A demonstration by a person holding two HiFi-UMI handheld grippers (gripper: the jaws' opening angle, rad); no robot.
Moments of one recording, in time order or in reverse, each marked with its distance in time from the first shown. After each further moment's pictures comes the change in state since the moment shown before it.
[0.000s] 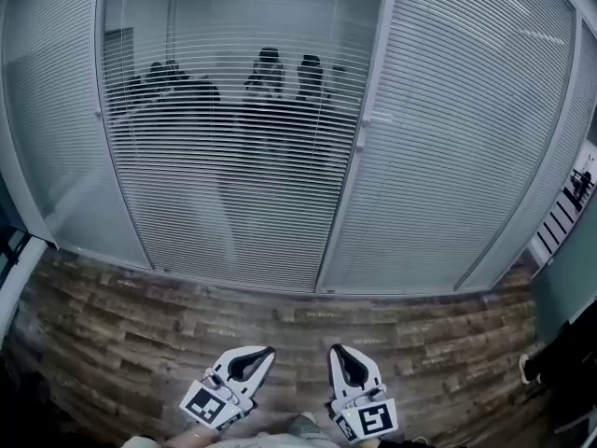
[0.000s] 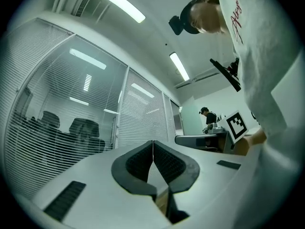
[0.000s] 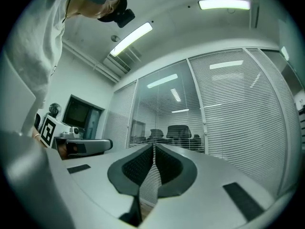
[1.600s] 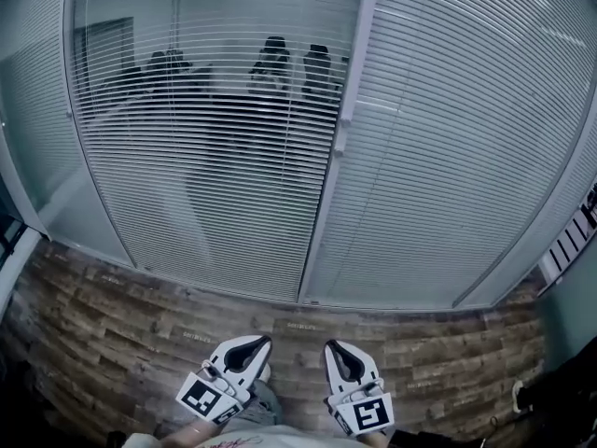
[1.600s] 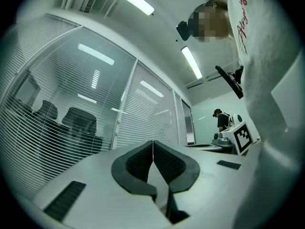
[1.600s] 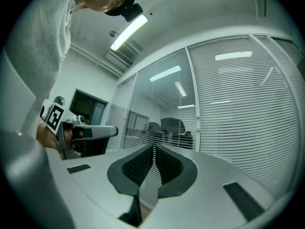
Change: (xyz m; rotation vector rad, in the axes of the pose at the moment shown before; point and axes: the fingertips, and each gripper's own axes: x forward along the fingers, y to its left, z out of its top) left arm 0.177 0.022 -0.018 -0.053 -0.064 0.114; right arm 0.050 -0.170 -0.032 -0.074 0.077 0.099
